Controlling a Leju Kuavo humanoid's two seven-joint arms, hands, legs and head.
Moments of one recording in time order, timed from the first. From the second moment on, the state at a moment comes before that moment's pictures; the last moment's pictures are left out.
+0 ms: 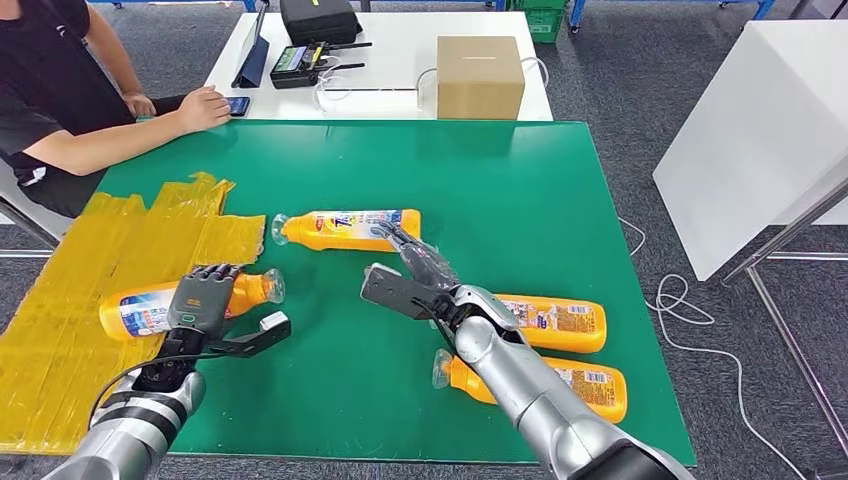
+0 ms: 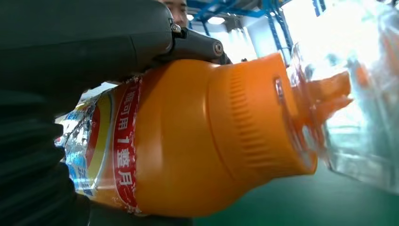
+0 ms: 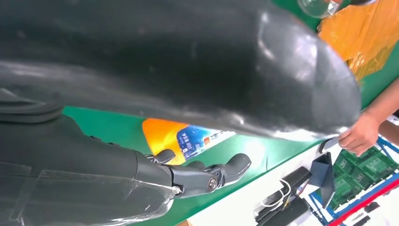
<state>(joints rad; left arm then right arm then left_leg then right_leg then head) -0.47 0.14 -0.22 -0.63 -1.51 0.61 0.04 -0.59 0.21 0.55 -0.77 0.50 0.02 -0.15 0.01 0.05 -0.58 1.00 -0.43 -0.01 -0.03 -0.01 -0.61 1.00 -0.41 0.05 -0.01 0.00</state>
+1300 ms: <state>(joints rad) -0.20 0.09 0.09 -1.13 -0.21 -0.03 -0.69 -0.40 0.06 0.56 -1.16 0.60 -0.09 -0.20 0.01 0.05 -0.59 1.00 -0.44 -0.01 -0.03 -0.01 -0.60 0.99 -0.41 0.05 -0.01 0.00</state>
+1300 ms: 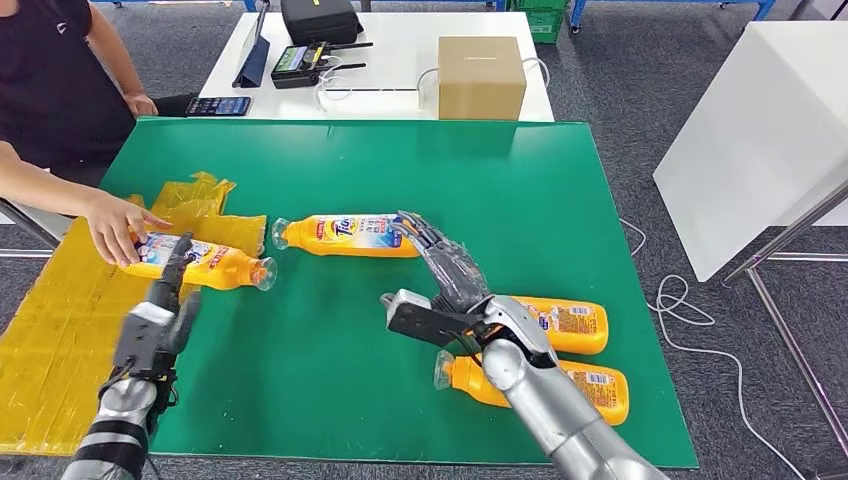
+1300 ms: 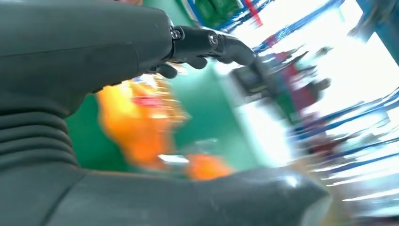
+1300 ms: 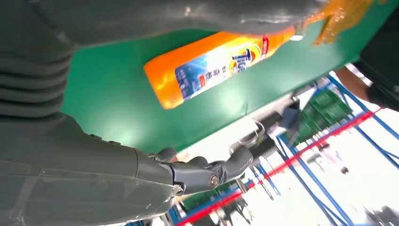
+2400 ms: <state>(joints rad) 0.12 -0.16 0.39 -1.68 0.01 -0.23 -0.68 0.14 -0.25 0.46 -1.78 0.76 -0.09 -0.09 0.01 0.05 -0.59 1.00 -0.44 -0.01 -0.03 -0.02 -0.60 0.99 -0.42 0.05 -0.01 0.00</state>
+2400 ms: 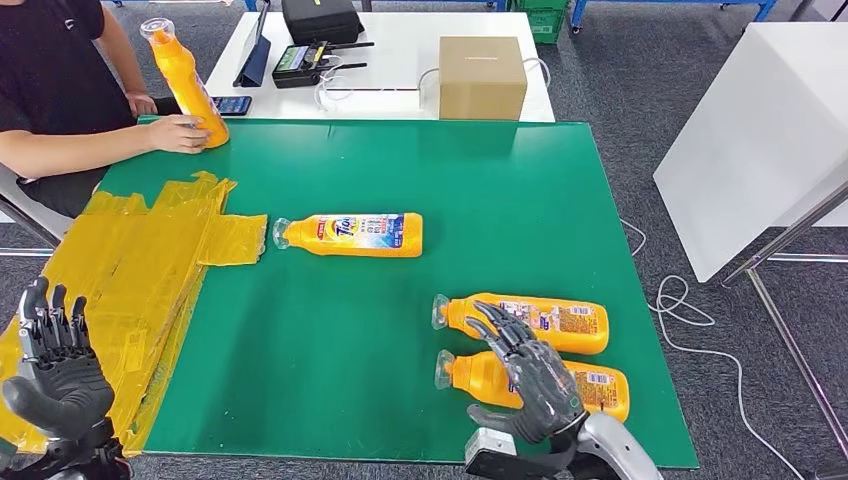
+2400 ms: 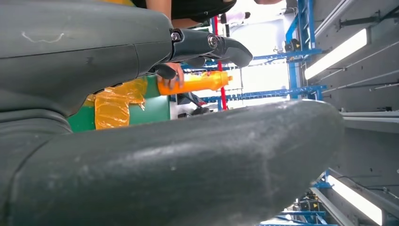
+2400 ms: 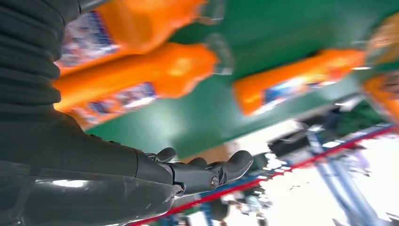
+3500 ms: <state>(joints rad) 0.13 -0.16 0.39 -1.68 0.02 -0.25 -0.67 0.36 -0.46 0.30 -1.83 0.78 -0.06 0.14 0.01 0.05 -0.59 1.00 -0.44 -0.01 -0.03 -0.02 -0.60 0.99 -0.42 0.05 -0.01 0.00</state>
